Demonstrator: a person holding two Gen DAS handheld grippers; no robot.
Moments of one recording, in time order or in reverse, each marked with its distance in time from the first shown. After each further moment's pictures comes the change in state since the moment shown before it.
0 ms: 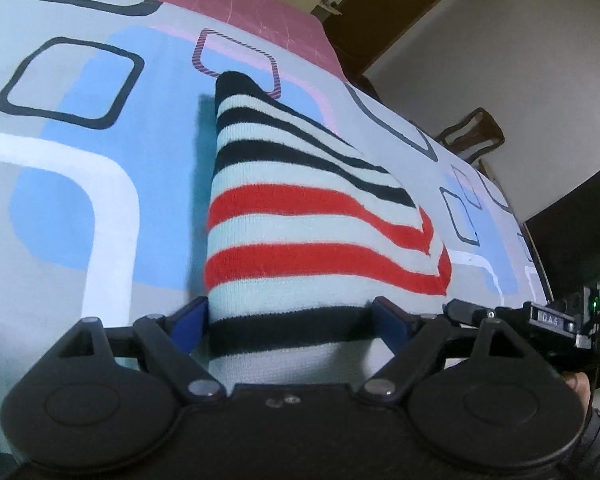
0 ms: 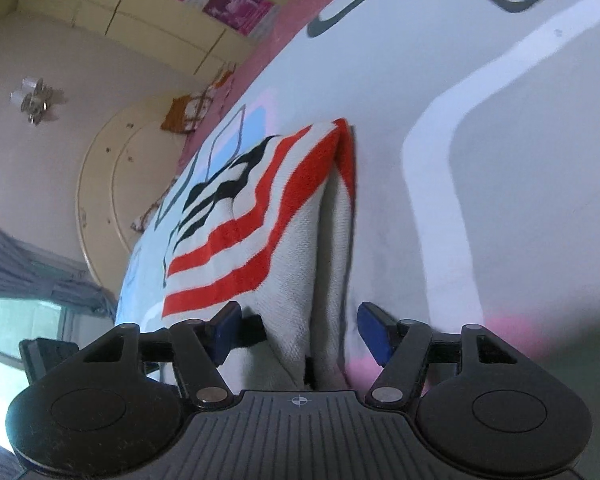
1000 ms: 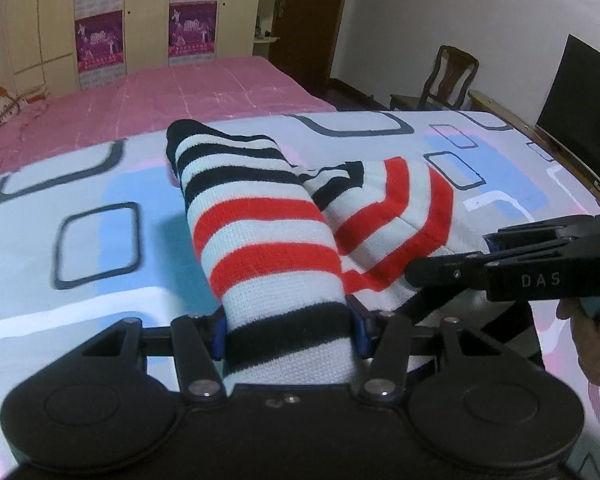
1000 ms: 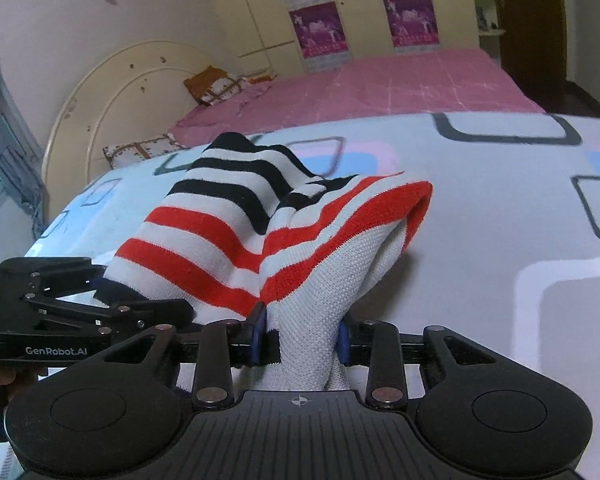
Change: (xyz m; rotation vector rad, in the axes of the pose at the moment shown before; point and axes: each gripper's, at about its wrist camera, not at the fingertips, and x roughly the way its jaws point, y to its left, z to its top) left arm -0.068 -0.058 -0.005 0.488 -0.099 0.203; right arm 0.026 0.157 -0.085 -0.560 -0.132 -0.287
